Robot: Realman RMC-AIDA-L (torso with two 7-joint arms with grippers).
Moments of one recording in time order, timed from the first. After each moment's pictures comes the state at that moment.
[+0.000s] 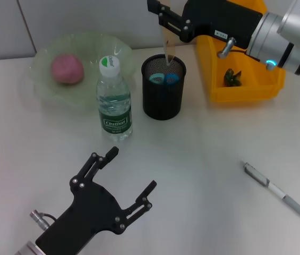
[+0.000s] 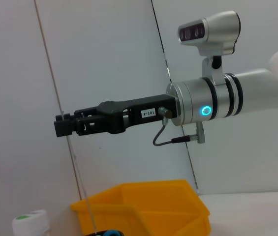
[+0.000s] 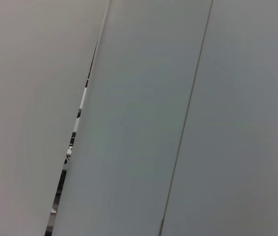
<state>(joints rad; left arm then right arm) -0.03 -1.89 2.70 0.95 2.70 -1.01 -2.88 0.66 2.08 -1.05 -0.60 -1.24 -1.16 0.85</state>
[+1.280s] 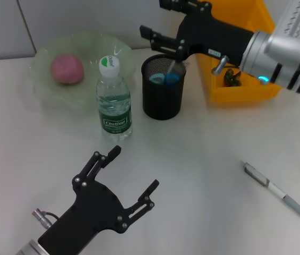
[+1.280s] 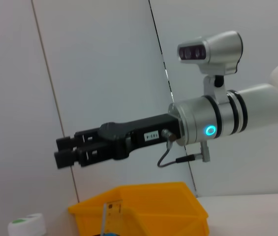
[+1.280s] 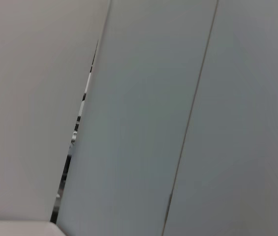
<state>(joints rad) -0.04 -1.89 2.70 0.95 2.70 -1.01 -2.88 0.67 2.09 -1.05 -0.51 -1.24 -1.16 0.77</state>
